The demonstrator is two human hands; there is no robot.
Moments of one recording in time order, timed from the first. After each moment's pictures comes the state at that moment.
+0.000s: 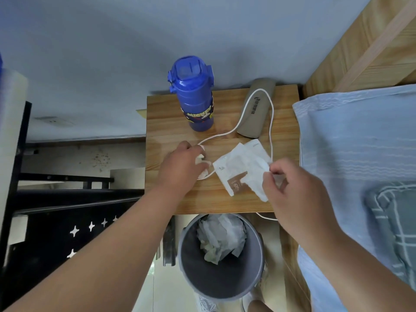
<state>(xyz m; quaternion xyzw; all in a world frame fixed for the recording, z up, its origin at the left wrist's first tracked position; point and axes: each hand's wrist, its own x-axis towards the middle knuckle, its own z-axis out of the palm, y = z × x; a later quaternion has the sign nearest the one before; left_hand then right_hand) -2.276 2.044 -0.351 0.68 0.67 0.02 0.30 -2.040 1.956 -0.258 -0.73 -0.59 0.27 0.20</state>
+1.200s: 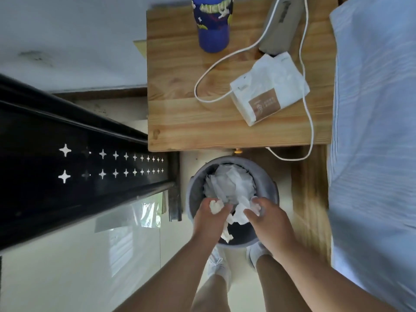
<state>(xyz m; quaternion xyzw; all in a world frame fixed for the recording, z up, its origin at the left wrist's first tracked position) -2.266 1.772 -0.447 0.25 0.77 0.07 0.58 -2.100 1.756 -0.451 -0.78 -0.42 0.46 0.04</state>
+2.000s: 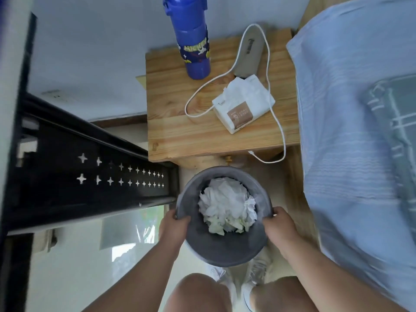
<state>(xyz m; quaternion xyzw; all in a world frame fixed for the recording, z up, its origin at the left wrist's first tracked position) -2.333 1.771 -0.421 0.24 0.83 0.07 0.50 -2.068 1.740 -0.452 -0.83 -0.19 0.52 0.09</state>
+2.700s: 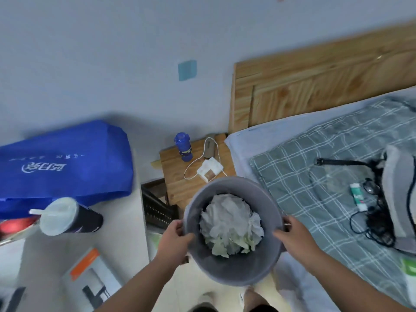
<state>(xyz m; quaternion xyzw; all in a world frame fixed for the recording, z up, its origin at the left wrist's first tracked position) -2.334 1.712 0.022 0.42 0.69 0.10 0.58 -2.027 1.621 0.014 -0.81 -0.22 0.48 0.25</state>
